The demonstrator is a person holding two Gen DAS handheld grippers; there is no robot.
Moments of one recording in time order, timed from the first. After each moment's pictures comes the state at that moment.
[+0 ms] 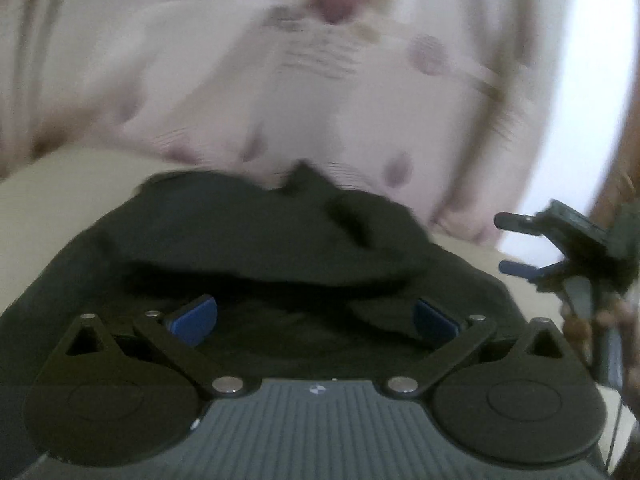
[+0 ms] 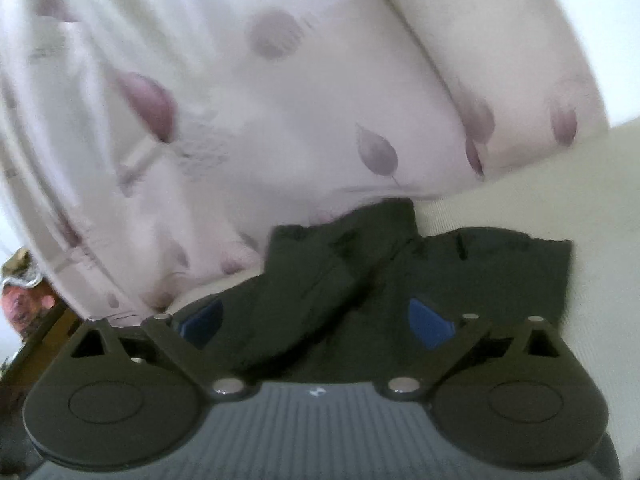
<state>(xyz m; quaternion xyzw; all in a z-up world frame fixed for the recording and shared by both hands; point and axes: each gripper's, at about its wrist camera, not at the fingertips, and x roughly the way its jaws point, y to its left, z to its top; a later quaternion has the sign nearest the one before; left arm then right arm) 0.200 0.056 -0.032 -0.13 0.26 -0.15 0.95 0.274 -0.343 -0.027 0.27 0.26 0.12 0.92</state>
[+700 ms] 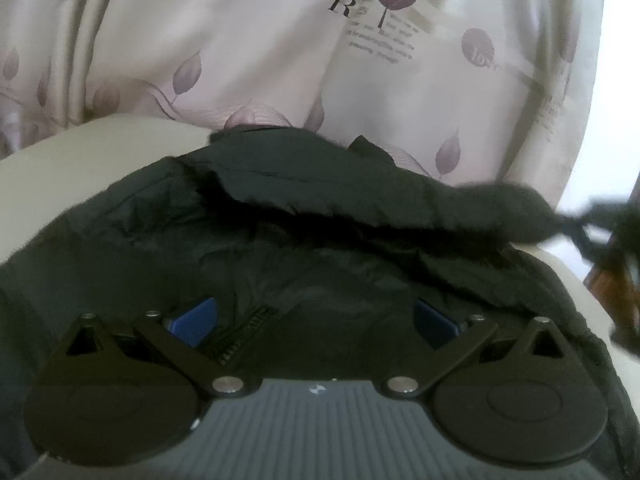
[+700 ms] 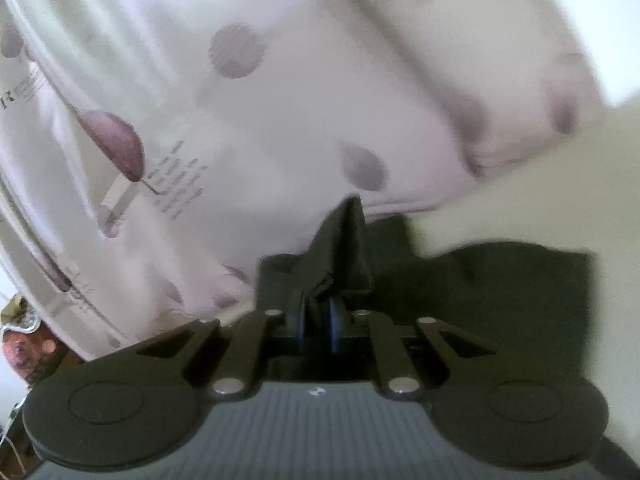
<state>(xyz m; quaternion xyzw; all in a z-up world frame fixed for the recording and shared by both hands) 0.183 0.075 -0.077 -0.12 0.26 -0.10 0.95 0.270 -0.353 -0.039 0.32 0.22 0.09 0.92</state>
